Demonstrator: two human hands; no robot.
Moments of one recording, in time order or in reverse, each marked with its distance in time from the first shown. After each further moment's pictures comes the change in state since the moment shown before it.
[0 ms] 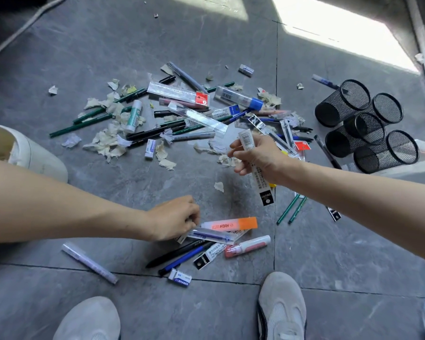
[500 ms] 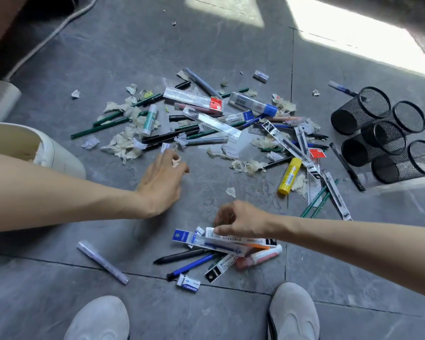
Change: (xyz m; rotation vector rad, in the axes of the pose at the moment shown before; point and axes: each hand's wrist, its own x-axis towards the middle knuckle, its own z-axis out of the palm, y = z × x) left_hand -0.002 -0.031 -0.039 0.200 0.548 -0.259; right_hand -0.029 0.071 0.050 -0.808 -0.452 -0.043
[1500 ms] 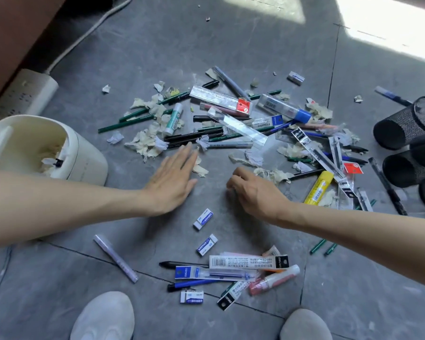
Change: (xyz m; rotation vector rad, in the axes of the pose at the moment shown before) left_hand 0.007 -0.027 0.010 0.028 -0.141 -0.039; right_hand 0.050 0.005 -0.039 -0.576 0.407 -0.478
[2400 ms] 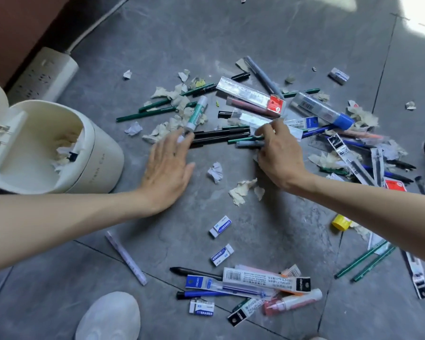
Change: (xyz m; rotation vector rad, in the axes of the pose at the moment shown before) left_hand -0.004 -0.032 -0.003 -0.035 0.339 -0.204; right_hand 0.086 0.025 -0.014 -0.118 0.267 0.327
